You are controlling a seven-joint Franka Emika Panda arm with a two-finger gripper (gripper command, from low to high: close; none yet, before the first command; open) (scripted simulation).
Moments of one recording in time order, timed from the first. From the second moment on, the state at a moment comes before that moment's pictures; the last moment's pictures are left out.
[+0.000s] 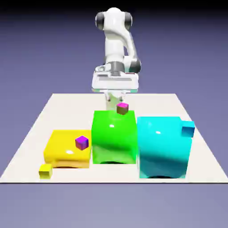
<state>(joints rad) 0.02 -0.53 -0.02 -2.77 0.01 3.00 0.72</state>
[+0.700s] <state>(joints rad) 0.09 0.23 -0.45 -2.15 0.25 2.41 0.37</state>
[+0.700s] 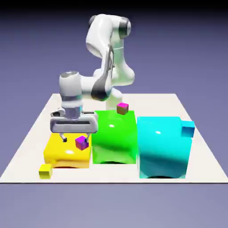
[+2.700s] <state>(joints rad) 0.56 0.06 0.06 -2.03 -0.42 2.10 -0.77</state>
